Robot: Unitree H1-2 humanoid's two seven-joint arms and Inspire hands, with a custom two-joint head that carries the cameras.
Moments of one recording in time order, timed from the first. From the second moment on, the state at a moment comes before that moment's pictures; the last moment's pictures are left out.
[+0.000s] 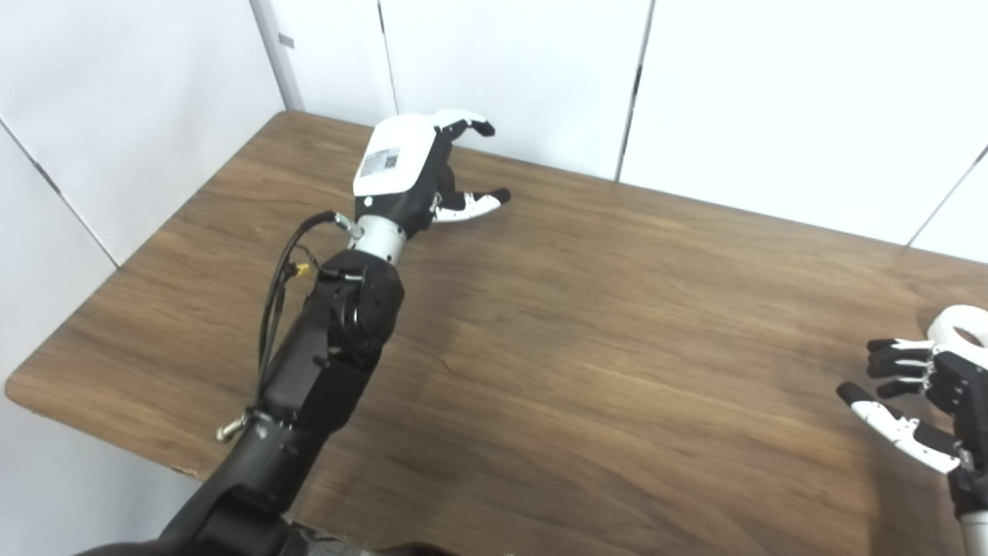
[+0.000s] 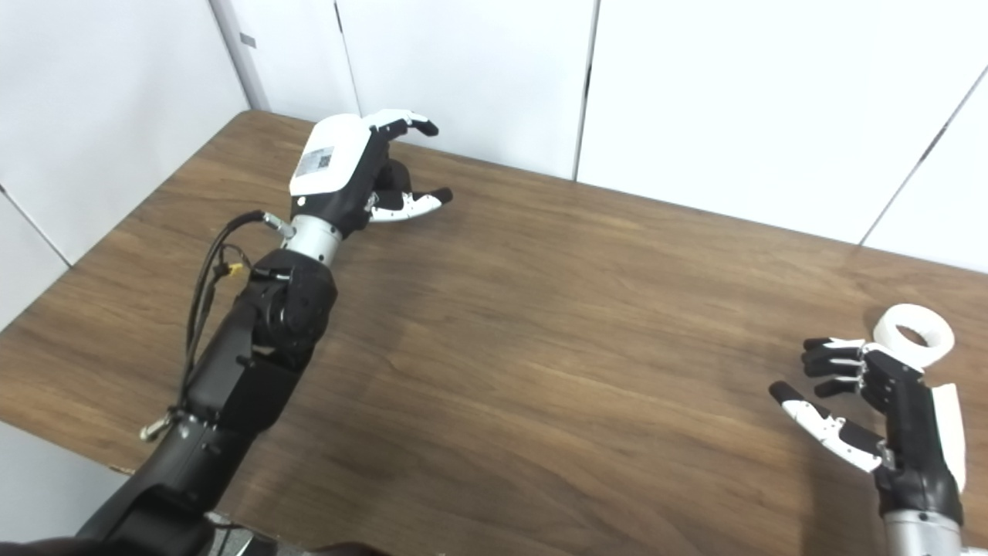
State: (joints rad) left arm -0.30 0.36 -0.02 -0.09 0.82 0.17 0.04; right arm -0.01 -0.23 -0.05 -0.12 -0.20 -0.05 0.00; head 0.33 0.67
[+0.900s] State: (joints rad) left arm -0.43 0.49 -0.04 0.17 0.89 0.29 0.07; right arm -0.01 -0.23 -0.06 -0.12 -0.19 -0.05 0.00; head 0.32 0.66
